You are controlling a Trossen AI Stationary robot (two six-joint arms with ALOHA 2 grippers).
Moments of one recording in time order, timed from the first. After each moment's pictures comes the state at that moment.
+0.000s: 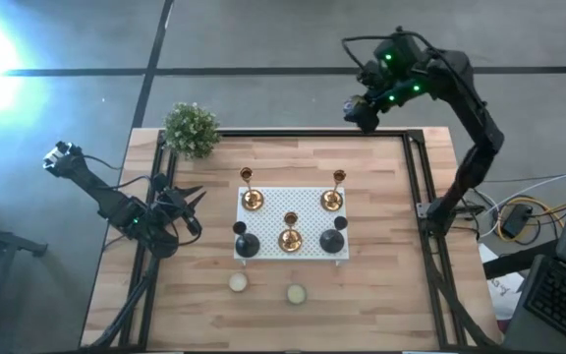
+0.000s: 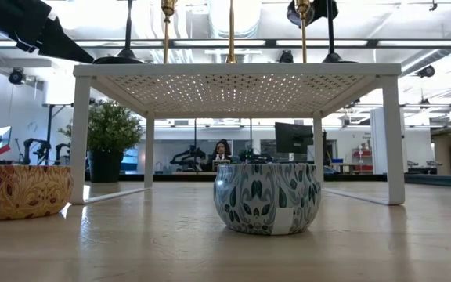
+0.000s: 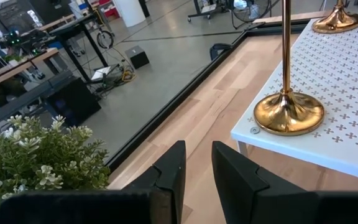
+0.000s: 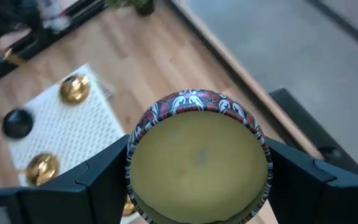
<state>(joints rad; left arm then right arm) -0.64 0.74 0.63 -0.92 -1.25 -0.76 -0.62 1.70 2.35 -1.56 -0.20 0.07</state>
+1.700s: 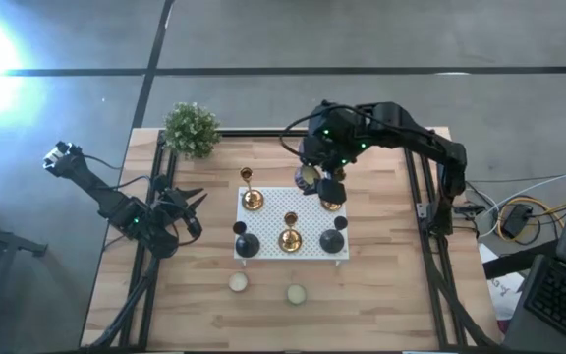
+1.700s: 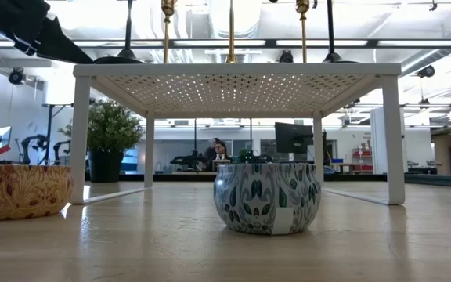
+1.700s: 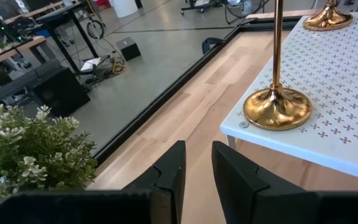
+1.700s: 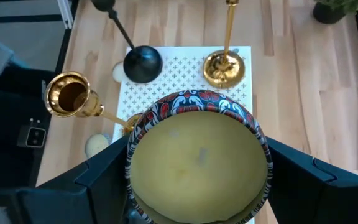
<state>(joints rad) -0.64 0.74 0.63 -0.91 -1.21 -0.79 -0.13 1.87 2.36 -1.43 -0.26 -0.06</state>
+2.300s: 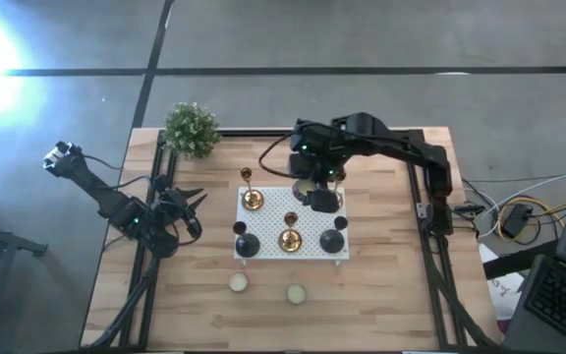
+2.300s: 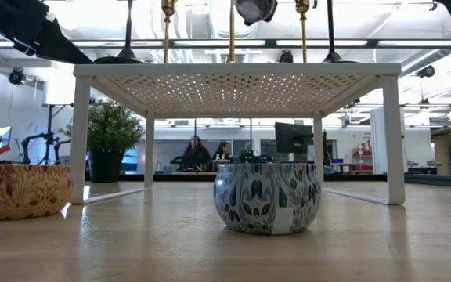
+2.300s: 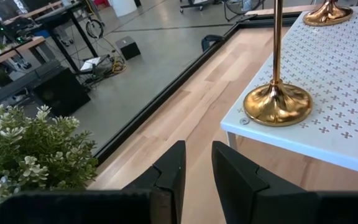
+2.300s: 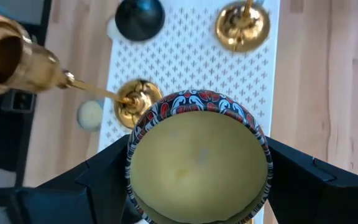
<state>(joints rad) -0.64 0.74 0.63 -0.92 -1.20 -0.78 -0.12 1.97 2.35 -1.52 -0.26 -0.12</state>
